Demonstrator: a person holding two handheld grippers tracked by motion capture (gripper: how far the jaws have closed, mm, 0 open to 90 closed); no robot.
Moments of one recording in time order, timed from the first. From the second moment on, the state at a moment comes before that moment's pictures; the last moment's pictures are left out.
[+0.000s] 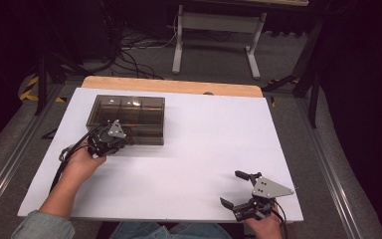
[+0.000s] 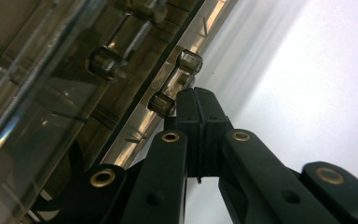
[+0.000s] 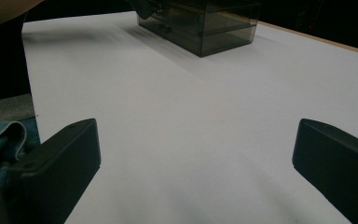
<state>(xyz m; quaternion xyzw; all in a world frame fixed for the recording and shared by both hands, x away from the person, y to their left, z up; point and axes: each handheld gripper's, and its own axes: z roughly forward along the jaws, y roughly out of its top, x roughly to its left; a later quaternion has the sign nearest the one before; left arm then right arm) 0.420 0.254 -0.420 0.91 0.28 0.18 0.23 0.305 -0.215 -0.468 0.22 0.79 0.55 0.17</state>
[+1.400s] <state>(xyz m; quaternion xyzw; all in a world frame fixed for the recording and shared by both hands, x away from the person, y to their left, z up) 0.406 0.249 -0.395 0.89 0.29 0.19 0.28 0.306 -0.216 -0.468 0.22 0.79 0.55 0.17</state>
